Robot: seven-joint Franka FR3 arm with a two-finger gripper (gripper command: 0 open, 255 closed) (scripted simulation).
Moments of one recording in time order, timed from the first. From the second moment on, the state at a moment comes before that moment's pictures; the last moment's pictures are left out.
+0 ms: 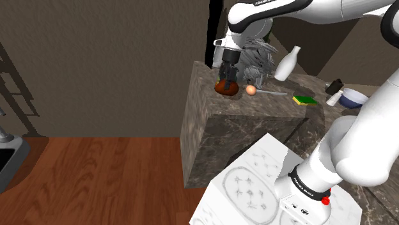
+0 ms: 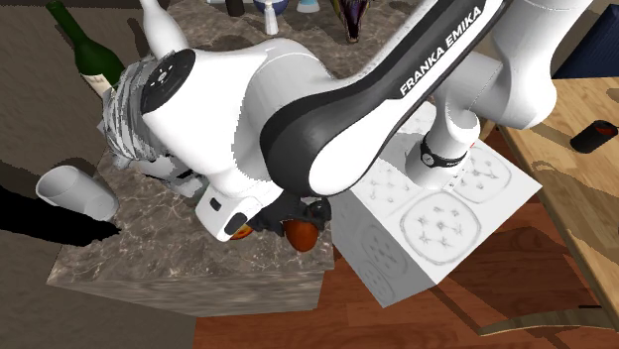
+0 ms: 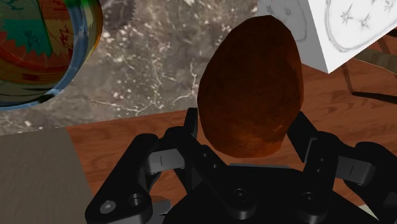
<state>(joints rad) 0.26 0.06 -0.35 -2.03 0.22 1.81 -1.16</state>
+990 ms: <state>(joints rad) 0.26 0.00 -0.35 -1.89 0.20 1.63 -1.11</state>
